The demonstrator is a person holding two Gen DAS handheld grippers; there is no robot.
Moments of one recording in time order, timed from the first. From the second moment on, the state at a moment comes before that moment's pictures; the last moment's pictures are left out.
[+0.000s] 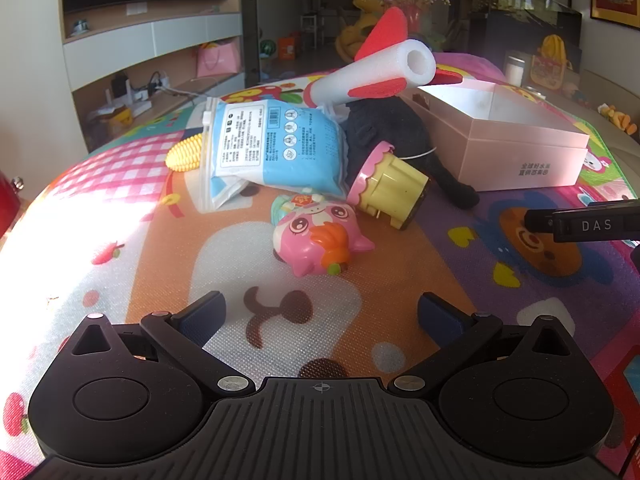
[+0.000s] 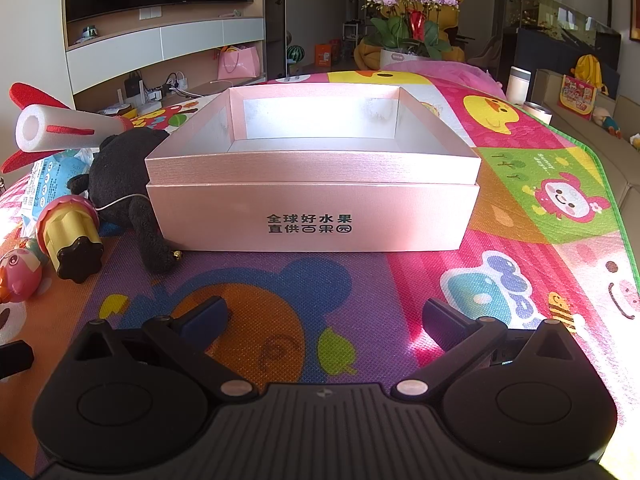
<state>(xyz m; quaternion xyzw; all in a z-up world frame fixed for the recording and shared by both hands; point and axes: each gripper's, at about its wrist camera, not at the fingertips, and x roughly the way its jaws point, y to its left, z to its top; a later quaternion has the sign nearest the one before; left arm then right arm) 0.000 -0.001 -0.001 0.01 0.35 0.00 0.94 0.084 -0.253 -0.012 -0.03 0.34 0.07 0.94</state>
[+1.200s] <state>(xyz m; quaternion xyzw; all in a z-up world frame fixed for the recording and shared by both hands) -0.001 -0.003 -0.001 0.01 0.35 0.01 0.94 0.085 -0.250 -0.012 -0.03 0.34 0.07 0.94</state>
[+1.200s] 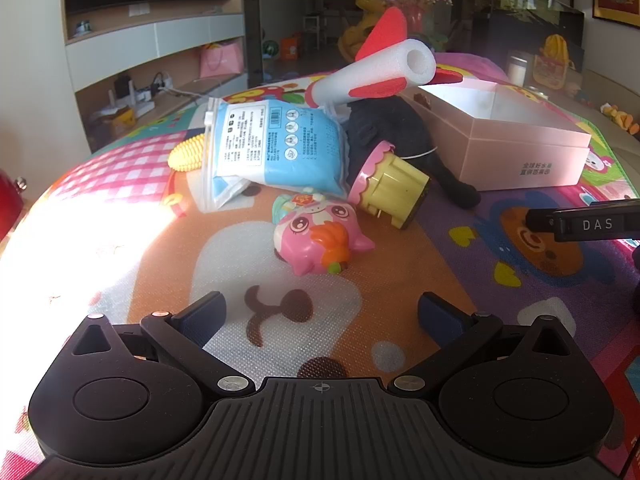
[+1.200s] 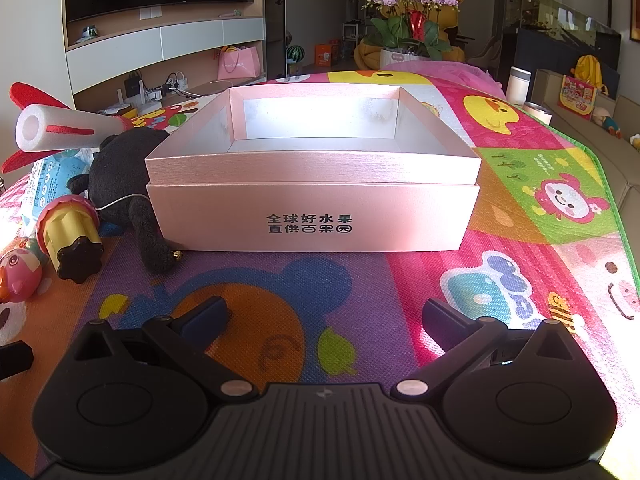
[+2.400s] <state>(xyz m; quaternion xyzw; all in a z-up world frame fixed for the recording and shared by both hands) -0.034 0.095 0.051 -0.07 0.29 0.11 0.95 0.063 -0.088 0.027 -0.20 0.23 0.25 0.92</state>
